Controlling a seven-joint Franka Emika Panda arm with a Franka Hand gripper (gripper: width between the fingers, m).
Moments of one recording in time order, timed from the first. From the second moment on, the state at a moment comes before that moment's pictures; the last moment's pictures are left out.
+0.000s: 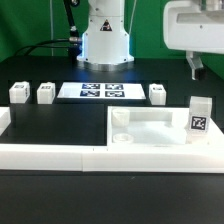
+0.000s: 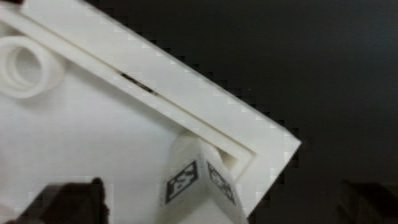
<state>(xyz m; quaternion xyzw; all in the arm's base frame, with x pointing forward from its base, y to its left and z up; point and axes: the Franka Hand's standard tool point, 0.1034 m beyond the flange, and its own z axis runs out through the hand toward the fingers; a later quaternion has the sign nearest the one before) 0.596 0.147 0.117 -0.89 0.45 -0.02 0.07</state>
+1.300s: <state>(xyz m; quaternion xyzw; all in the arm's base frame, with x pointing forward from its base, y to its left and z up) 0.463 0.130 0.047 -1.00 -0.09 0.00 -0.01</state>
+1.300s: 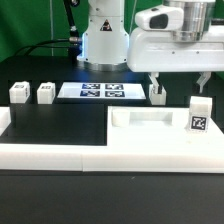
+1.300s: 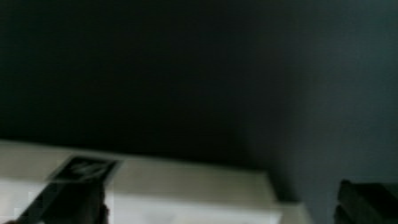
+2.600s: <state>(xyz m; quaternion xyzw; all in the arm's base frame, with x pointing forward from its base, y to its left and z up) 0.396 0.097 0.037 -0.92 0.05 0.39 0.01</state>
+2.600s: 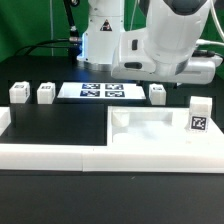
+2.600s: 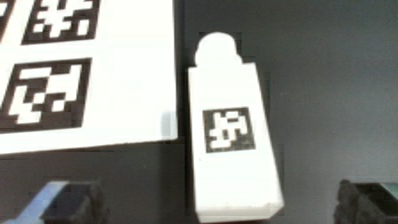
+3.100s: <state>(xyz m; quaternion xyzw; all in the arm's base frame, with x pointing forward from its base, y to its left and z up) 0.390 0.098 0.030 -0.91 0.06 0.40 0.02</state>
